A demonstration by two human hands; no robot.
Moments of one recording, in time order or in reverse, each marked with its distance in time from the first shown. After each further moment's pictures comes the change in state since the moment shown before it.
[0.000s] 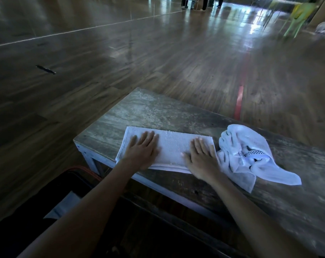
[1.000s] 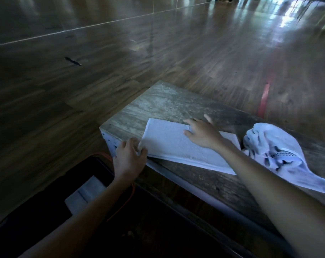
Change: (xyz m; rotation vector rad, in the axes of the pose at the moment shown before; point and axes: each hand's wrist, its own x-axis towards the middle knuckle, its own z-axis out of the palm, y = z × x) left_hand -0.095 -0.029 -0.010 -0.665 0.351 -0.646; right_hand 0.051 -0.059 -0.061 0.051 0.065 -0.324
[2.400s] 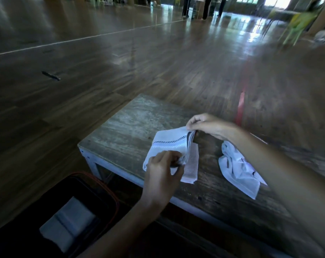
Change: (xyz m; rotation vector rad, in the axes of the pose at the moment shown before) left_hand -0.052 0.092 0.049 -0.314 0.072 0.652; right_hand -0.012 0.066 -0.065 0.733 -0.063 0.181
